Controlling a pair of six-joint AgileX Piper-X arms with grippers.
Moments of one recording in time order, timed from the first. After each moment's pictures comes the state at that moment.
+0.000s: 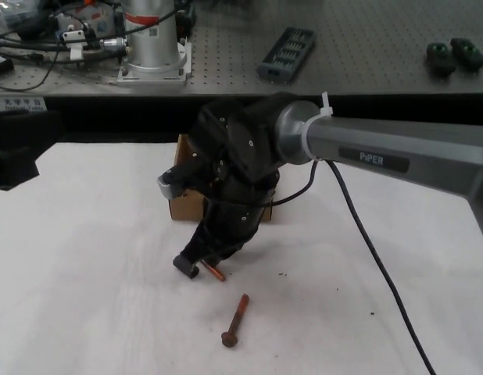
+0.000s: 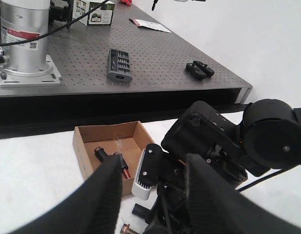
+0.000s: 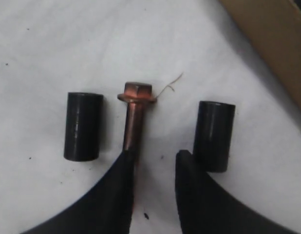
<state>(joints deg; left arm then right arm) -4.9 49.0 -33.6 3.2 28.9 -11.9 46.2 128.6 -100.6 51.1 -3.8 -9.1</state>
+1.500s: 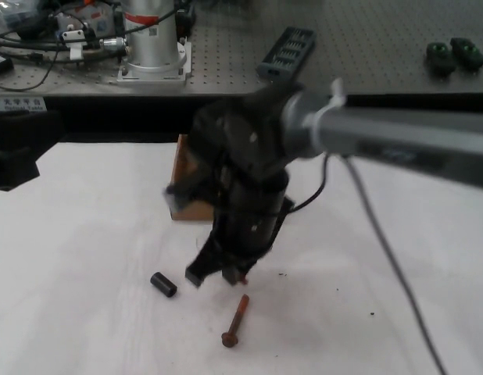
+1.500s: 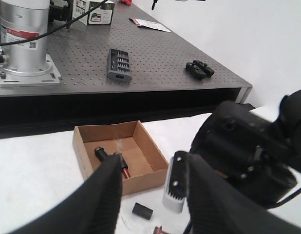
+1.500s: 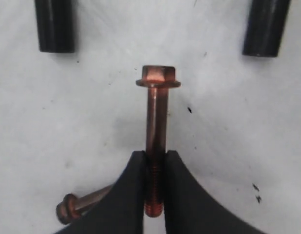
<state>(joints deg) -4.9 49.0 -33.6 3.2 28.9 -11.9 49.1 117.6 -94.1 60.2 -1.8 -2.1</state>
